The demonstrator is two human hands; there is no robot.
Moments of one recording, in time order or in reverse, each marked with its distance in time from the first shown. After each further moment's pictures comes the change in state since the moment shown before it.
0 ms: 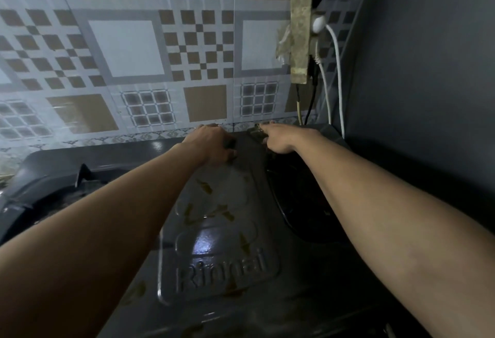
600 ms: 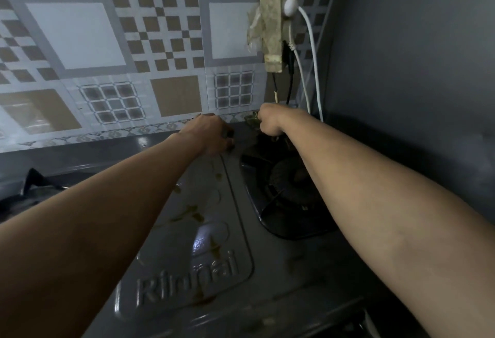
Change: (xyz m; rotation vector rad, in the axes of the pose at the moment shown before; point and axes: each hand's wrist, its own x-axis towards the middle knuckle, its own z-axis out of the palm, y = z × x) left_hand 0.040 0.041 0.008 -0.057 0.014 0.032; right_hand -0.003 0.030 -0.022 -0.075 0.093 0.077
